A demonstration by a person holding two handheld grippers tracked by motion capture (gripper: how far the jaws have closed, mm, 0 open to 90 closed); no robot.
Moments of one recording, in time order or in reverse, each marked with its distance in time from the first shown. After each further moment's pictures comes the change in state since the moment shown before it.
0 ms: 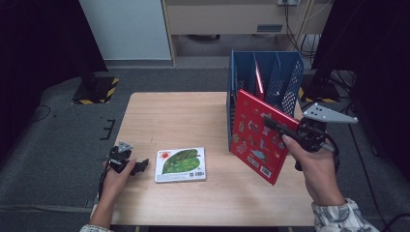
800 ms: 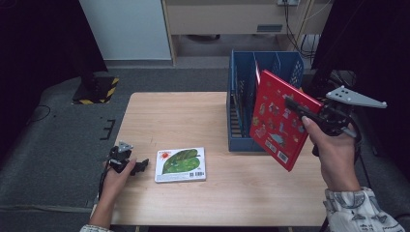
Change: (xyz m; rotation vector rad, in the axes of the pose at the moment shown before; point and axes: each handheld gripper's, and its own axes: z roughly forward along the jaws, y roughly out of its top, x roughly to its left) left arm 0.000 0.000 0.000 0.000 -0.001 -0.001; right arm -0.031 0.032 -0.021 -0.040 -0.154 0.000
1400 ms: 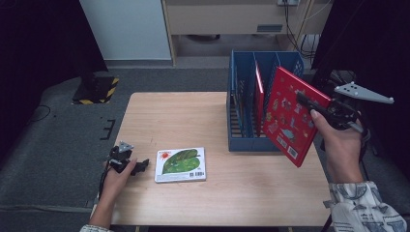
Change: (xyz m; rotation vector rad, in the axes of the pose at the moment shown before) left arm -0.001 0.000 0.000 0.001 -0.003 0.005; right arm -0.029 0.001 0.003 0.016 -0.123 0.013
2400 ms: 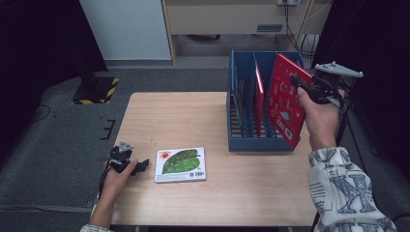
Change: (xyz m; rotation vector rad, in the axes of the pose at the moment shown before) left arm -0.001 0.000 0.000 -0.002 0.000 -0.004; right arm -0.017 0.018 0.070 0.045 -0.174 -0.008
